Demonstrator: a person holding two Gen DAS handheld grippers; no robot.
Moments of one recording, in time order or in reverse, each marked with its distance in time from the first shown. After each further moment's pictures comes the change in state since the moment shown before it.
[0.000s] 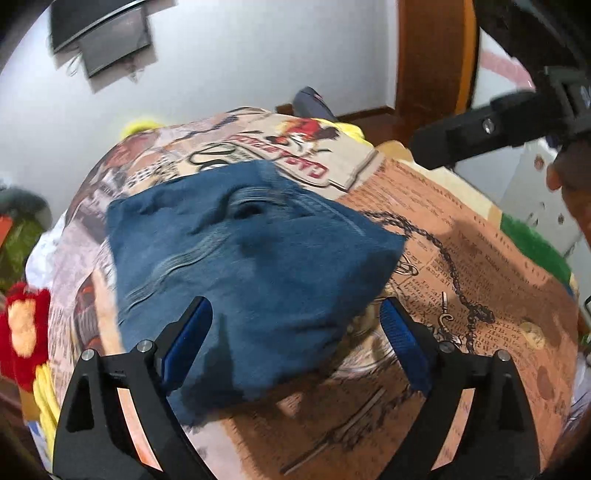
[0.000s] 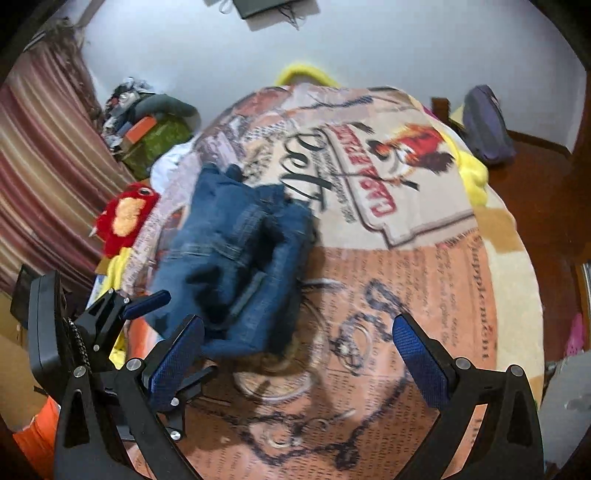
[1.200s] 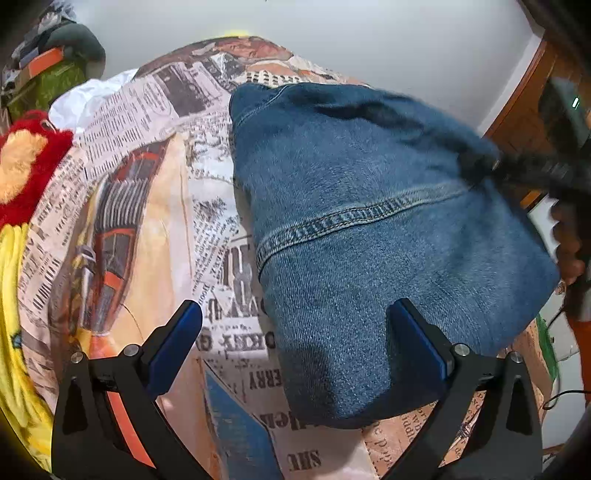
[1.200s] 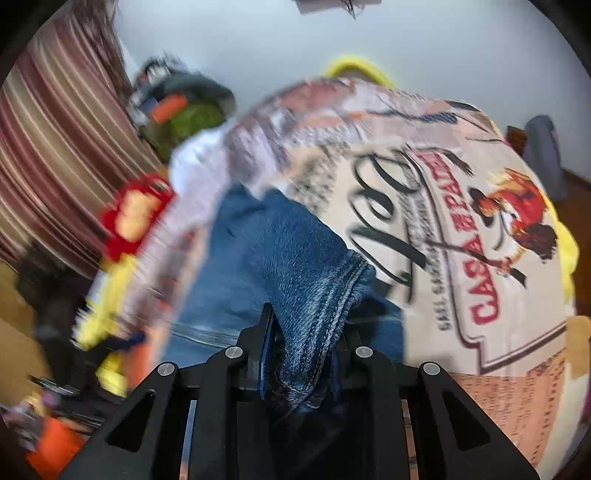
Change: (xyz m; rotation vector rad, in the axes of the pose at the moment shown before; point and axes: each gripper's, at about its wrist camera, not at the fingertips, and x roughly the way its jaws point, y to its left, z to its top) left arm 0.047 0.172 -0.063 -0.515 0.094 -0.042; right arm 0.144 0.052 0.094 -0.146 0.062 0.044
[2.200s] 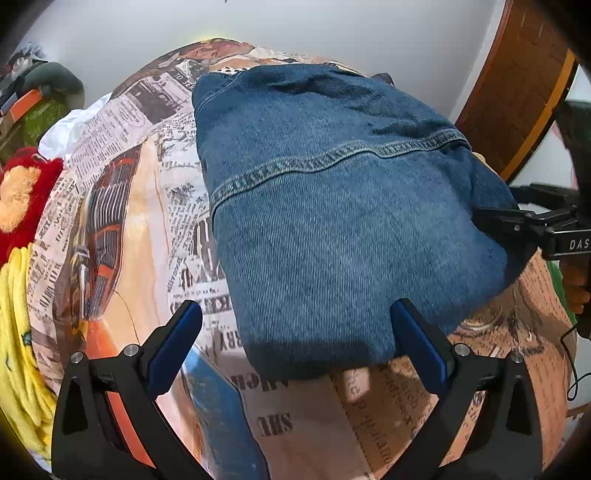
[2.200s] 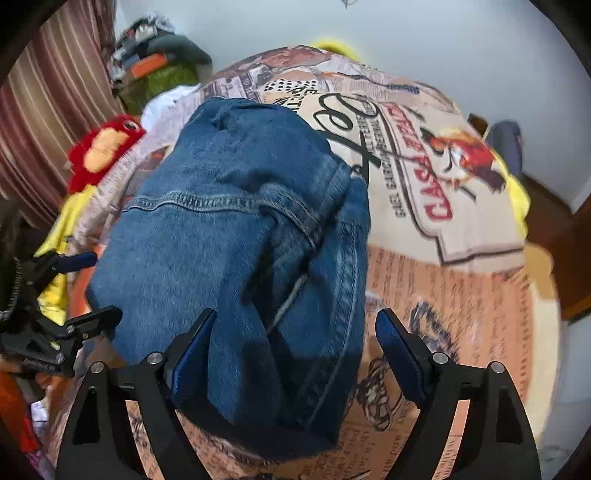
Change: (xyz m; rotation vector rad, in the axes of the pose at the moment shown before) left arm -0.006 -0.040 -0.037 0.171 0.027 0.055; right arm -0.028 0.001 -0.111 -0.050 0.047 -0.147
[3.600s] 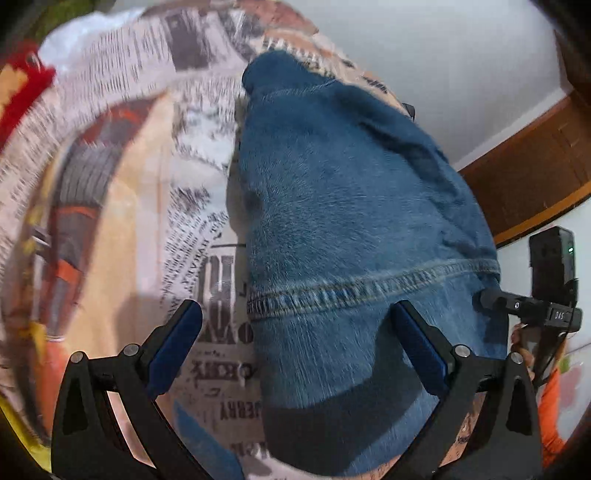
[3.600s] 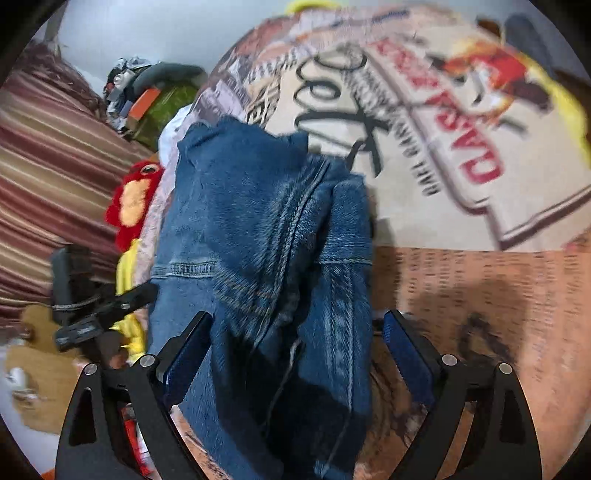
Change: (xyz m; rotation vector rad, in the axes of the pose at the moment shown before) left arm 0.053 0.074 0.058 -0.372 0.089 -0.231; right arm 0.055 -0.056 0.053 0.305 0.172 0.360
